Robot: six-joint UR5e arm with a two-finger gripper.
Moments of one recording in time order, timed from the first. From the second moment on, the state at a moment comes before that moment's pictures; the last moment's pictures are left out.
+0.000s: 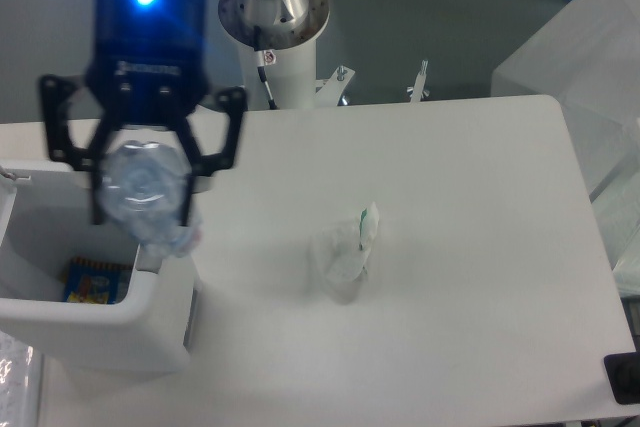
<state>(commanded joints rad) 2.11 -1.79 -1.23 -0.72 1.35 -0.02</state>
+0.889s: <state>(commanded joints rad) 2.05 -1.80 -1.40 -0.72 1.35 -0.04</state>
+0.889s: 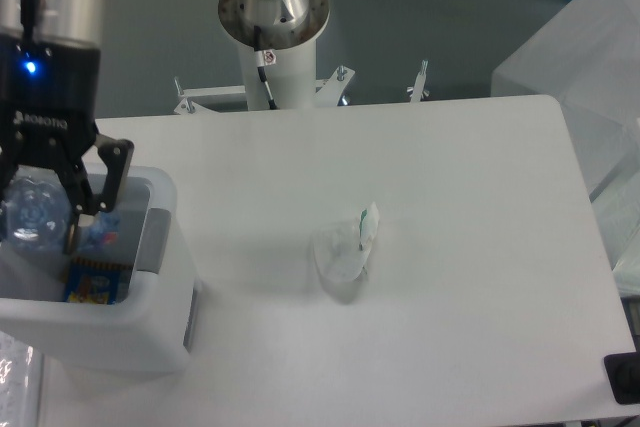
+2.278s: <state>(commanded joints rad) 2.04 -1.84 -1.47 -0.72 1.35 -0.02</state>
